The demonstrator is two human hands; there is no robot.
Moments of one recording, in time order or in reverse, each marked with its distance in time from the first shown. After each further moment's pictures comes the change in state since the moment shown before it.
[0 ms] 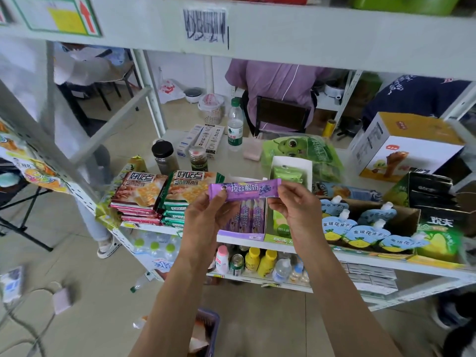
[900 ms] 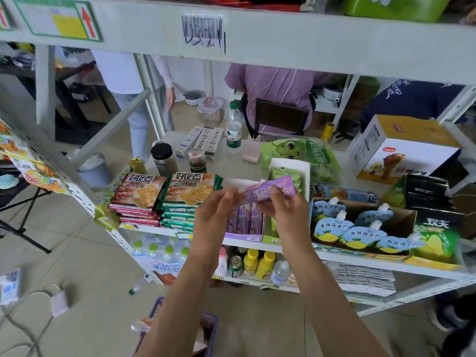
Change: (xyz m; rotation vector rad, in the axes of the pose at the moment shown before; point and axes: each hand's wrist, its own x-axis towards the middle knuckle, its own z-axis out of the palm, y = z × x) left_hand -0.012 -0.008 0.014 0.413 -0.029 0.193; right_hand -0.013 -0.001 0.017 -0.142 -0.002 -0.053
